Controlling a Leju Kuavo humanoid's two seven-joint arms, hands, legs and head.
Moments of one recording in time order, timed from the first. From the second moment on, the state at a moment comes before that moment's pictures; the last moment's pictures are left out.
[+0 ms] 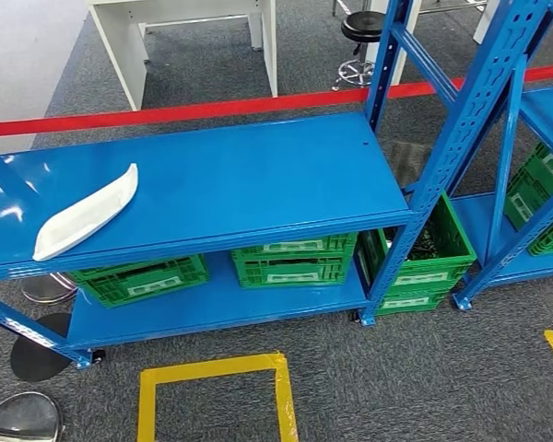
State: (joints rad) left arm -0.08 -0.17 1.12 -0.21 -1.35 -0.02 0.22; right arm -0.07 0.16 -0.91 -0.20 1.37 0.04 0.25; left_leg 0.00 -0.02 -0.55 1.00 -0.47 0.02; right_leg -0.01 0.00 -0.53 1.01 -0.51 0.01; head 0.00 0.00
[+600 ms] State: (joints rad) left arm -0.08 -0.17 1.12 -0.21 -1.34 -0.03 0.21; right arm -0.07 0.16 -0.91 -0.20 1.37 0.04 0.25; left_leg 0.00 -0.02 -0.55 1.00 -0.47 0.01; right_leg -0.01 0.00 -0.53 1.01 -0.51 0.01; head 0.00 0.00
